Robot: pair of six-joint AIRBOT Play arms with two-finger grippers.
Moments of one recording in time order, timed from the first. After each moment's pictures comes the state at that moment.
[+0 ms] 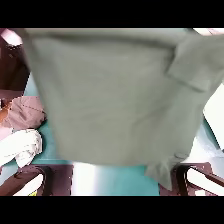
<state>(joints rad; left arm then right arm) -0.04 -0.98 1.73 1.14 -1.18 -1.41 -0.35 -1.15 1.97 -1.18 1.55 1.51</state>
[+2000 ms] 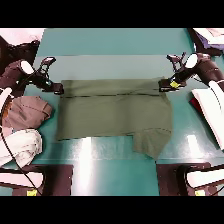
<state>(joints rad) 0.04 -1.55 1.34 1.36 -1.10 -1.24 0.04 -1.61 1.47 -1.43 1.27 1.53</state>
